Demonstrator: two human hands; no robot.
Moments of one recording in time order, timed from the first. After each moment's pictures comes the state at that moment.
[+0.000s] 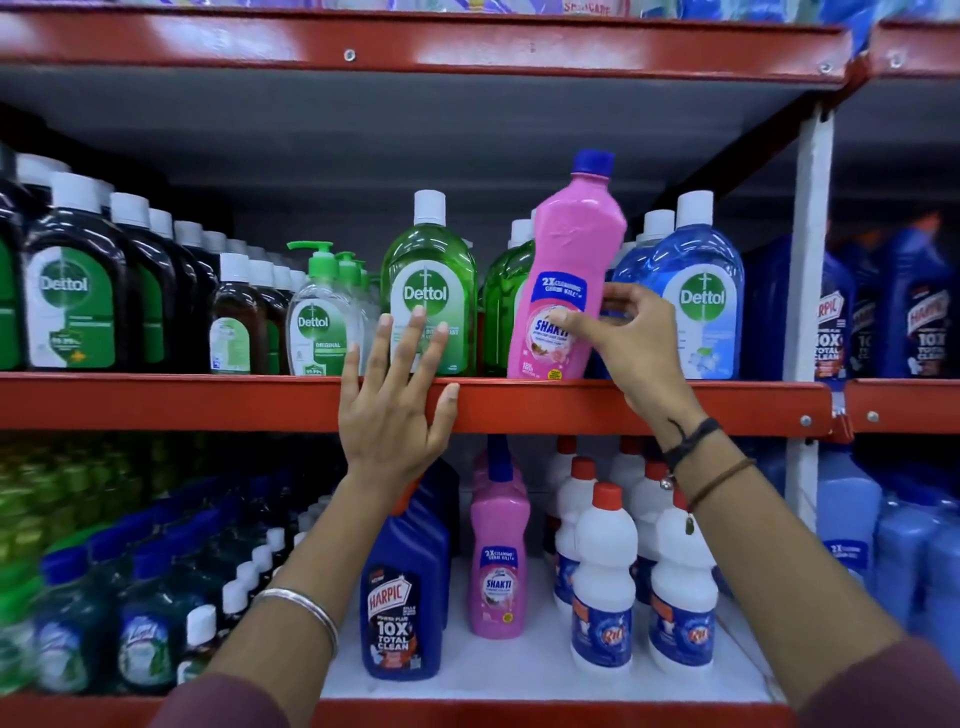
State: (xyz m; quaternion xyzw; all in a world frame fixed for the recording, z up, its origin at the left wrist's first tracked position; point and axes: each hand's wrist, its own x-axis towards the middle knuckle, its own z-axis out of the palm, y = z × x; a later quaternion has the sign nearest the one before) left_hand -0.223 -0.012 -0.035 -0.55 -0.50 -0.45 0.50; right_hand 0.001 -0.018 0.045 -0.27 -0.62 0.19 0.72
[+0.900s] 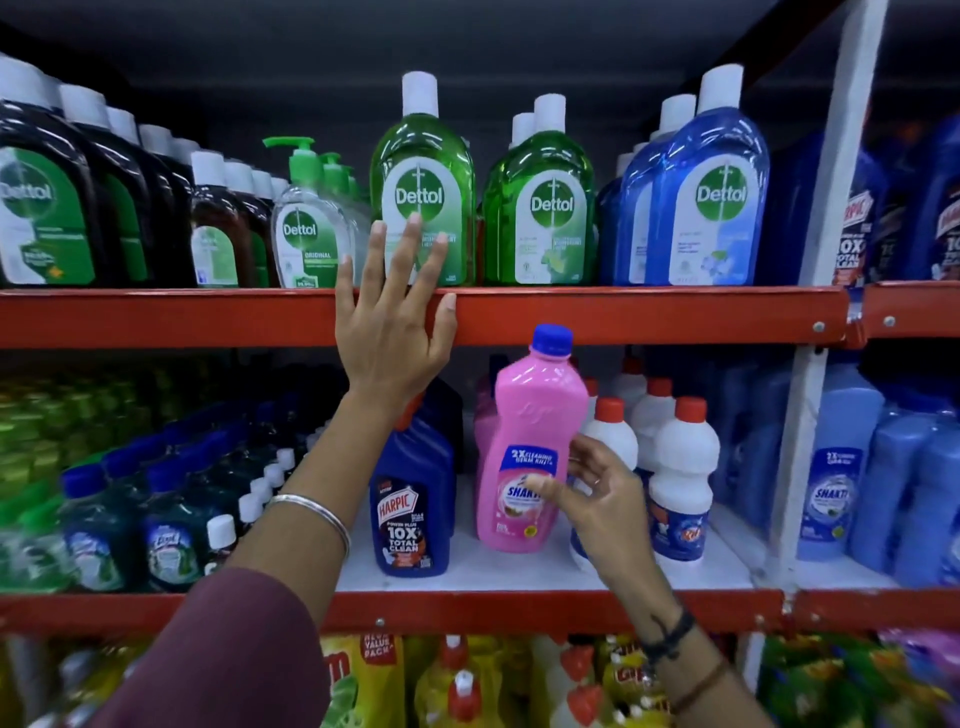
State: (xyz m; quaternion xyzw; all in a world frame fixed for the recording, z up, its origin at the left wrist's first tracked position) left_hand -0.224 -0.007 -0.041 -0.54 -0.48 -0.47 0.51; right_hand -0.012 -0.053 -0.165 -0.28 -0.62 0.36 0.65
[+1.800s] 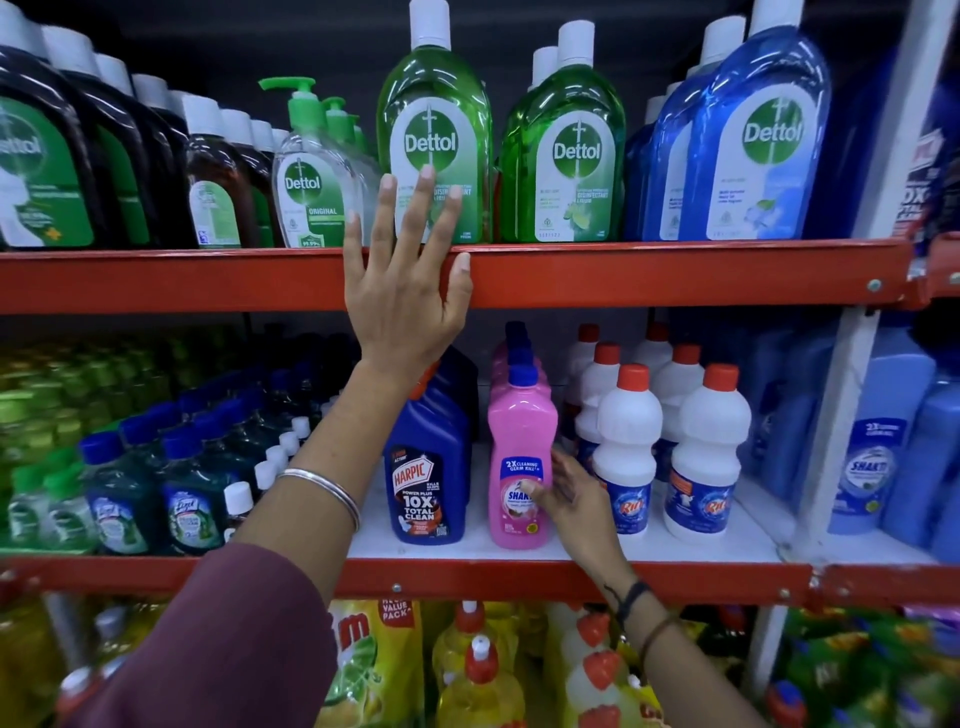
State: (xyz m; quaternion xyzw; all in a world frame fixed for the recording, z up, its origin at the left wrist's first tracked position) left_hand -0.224 -0.006 -0.042 -0.53 -0.48 -0.46 0.53; right_hand -0.034 0.006 -0.237 -0.34 -0.65 0.39 0.56
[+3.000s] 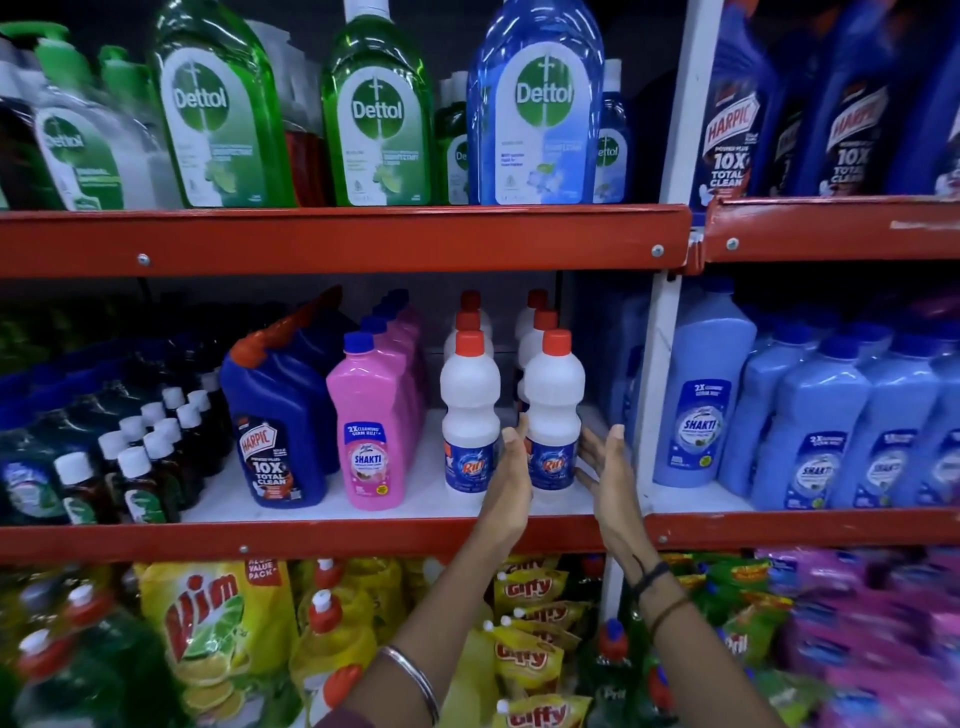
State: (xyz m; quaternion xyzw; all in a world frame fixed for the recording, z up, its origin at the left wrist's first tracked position) left_hand 0.043 -0.012 -0.227 -0.53 -0.45 -0.55 -0.46; right_hand 0.157 0.023 -0.247 -0.40 -0.50 0.46 0.62
